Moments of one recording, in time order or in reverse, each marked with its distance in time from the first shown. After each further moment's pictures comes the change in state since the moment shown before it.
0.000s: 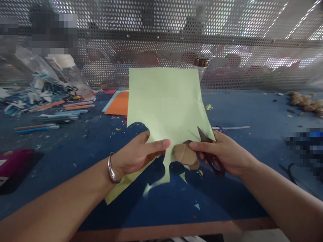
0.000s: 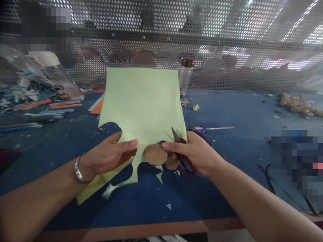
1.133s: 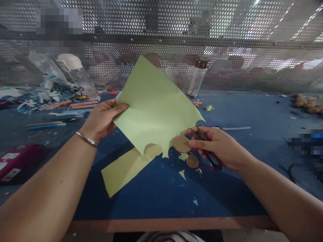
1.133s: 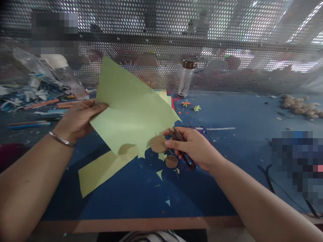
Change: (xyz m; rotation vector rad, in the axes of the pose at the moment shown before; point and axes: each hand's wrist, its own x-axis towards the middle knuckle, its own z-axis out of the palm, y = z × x) left_hand 0.007 0.059 -0.084 0.310 0.542 0.314; right_hand 0.006 0.004 -0.011 -0.196 -0.016 -0.073
